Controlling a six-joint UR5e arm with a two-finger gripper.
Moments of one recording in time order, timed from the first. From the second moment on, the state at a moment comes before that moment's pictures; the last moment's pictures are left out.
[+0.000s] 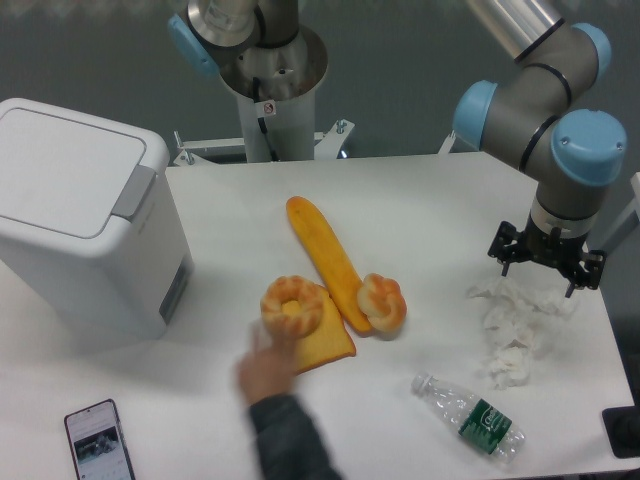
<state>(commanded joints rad) 2.80 -2.08 -1.43 -1.04 1.58 1.26</state>
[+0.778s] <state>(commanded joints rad) 2.74 -1.93 -1.53 -1.04 1.58 1.12</state>
